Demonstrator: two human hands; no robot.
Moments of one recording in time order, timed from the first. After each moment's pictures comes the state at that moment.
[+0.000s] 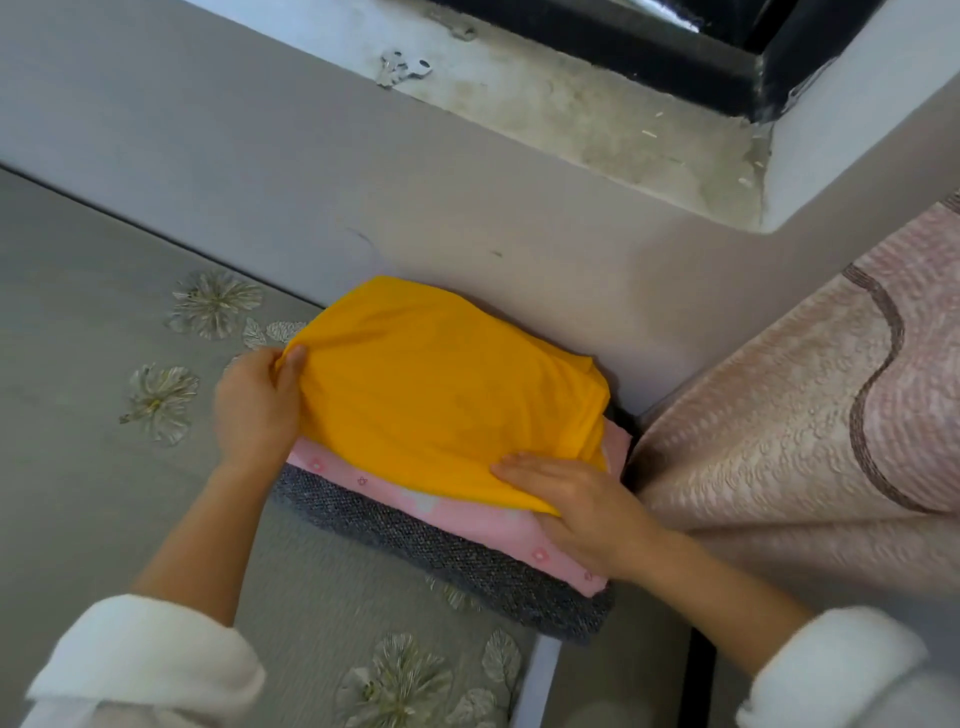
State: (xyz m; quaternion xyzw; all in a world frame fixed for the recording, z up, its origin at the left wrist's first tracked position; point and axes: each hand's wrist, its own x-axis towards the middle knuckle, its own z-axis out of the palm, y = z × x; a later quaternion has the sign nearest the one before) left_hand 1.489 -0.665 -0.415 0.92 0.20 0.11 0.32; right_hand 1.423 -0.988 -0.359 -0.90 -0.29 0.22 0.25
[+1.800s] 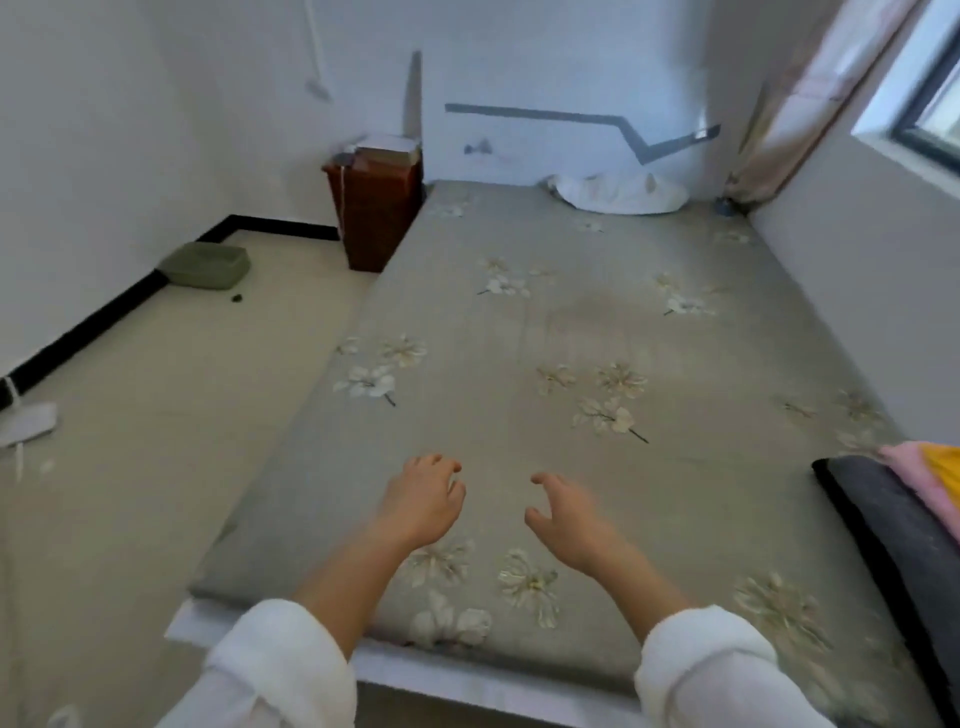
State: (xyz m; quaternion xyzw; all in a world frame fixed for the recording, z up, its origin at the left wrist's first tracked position) left_hand 0.629 -0.704 -0.271 0.80 0.56 0.04 0.22; right_hand 0.821 -0.765 -0.287 -0.74 -0.61 0.28 0.08
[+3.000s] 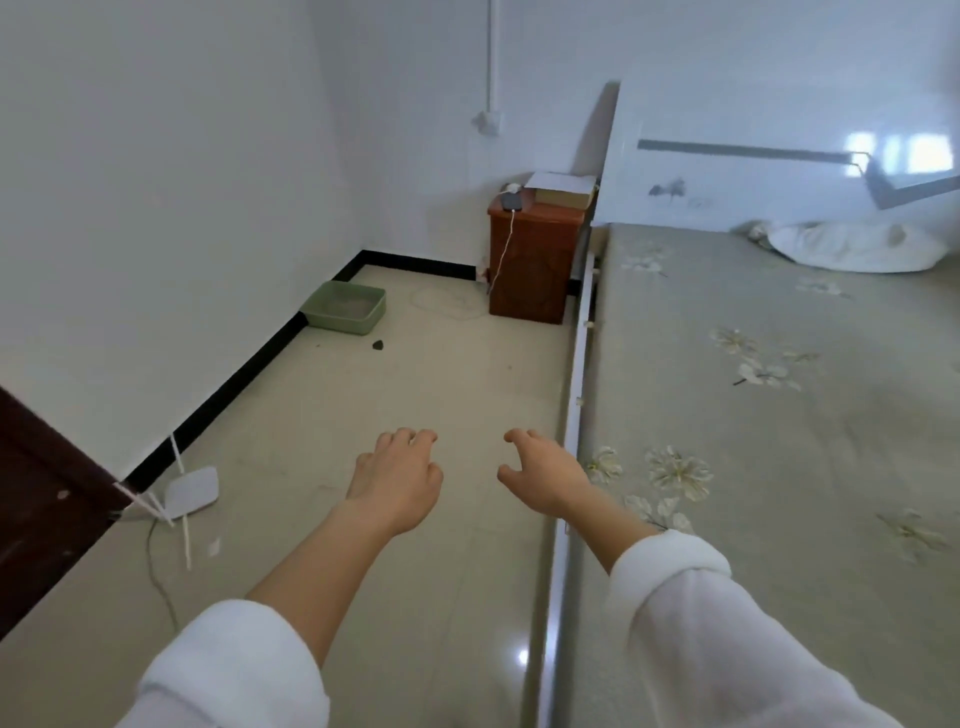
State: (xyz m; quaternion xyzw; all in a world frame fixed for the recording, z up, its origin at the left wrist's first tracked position) left_hand 0.036 -0.282 -0.226 0.75 0.65 0.01 0.10; right_hand 0.228 -0.263 -0.262 -0.65 -0.72 0.23 0.06
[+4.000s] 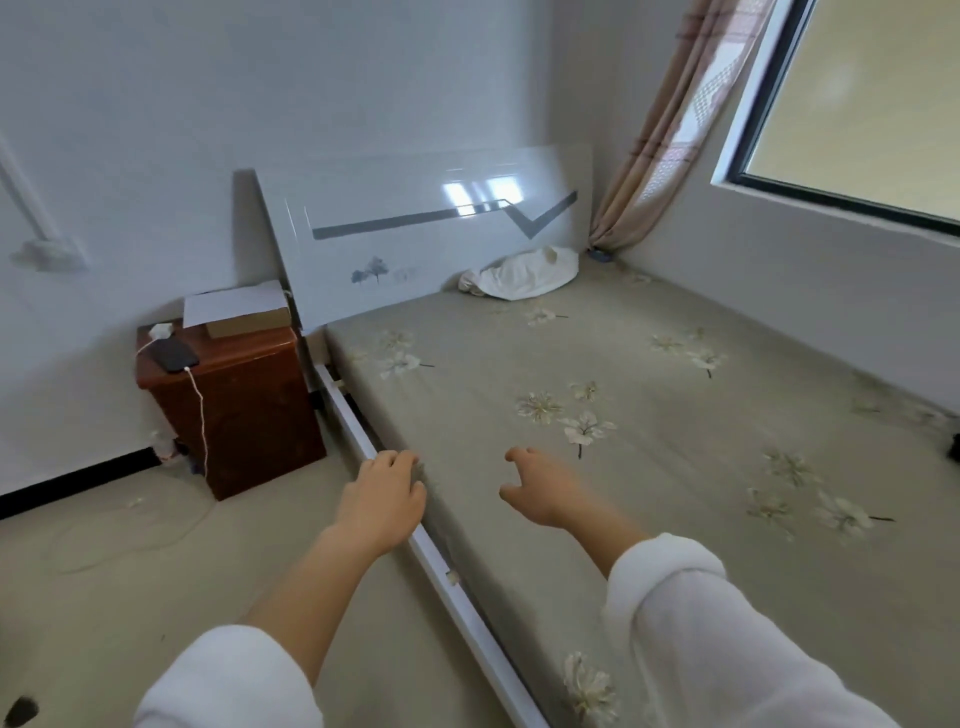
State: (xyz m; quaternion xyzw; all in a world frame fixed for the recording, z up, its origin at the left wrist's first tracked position) left_hand 0.259 0.267 -0.226 0.93 0.31 0.03 0.21; right_hand 0.414 0.123 -0.230 -0.90 -0.39 0.18 0.10
